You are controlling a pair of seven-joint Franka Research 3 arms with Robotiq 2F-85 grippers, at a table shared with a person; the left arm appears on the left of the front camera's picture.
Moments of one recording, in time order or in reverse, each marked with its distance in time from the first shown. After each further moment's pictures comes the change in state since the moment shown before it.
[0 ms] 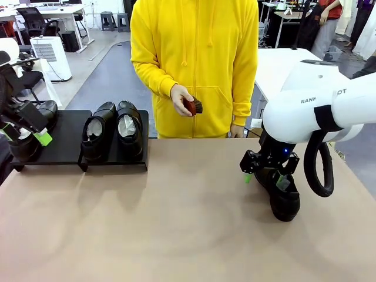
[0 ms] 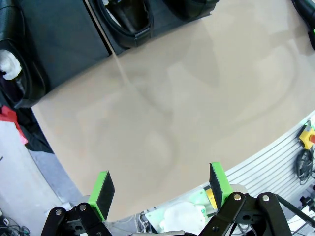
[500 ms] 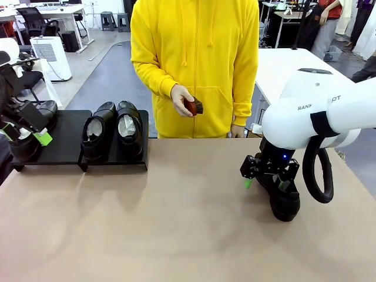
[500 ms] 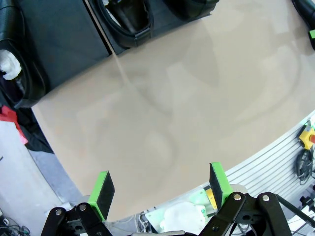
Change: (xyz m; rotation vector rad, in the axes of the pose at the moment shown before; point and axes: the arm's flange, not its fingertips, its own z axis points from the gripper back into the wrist) left arm 0.000 0.000 0.000 0.000 0.000 0.000; right arm 0.000 -0.002 -0.018 -0.011 0.027 -0.058
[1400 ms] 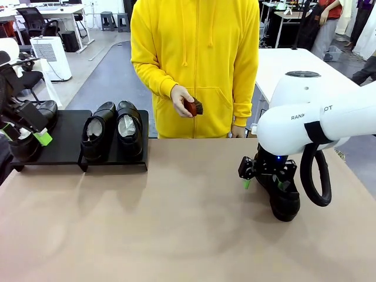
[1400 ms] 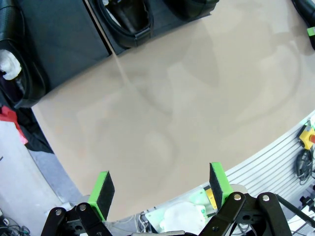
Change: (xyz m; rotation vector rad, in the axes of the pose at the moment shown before) left arm 0.000 0.000 0.000 0.000 0.000 0.000; right arm 0.002 0.010 -0.003 -0.066 -0.029 -0.062
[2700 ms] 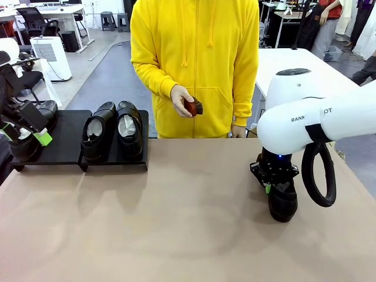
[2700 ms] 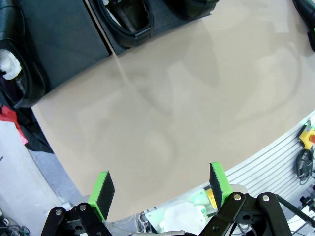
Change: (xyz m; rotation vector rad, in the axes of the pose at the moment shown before) left arm 0.000 0.000 0.000 0.000 0.000 0.000; right arm 0.004 -0.007 0.001 -0.140 0.025 -0.141
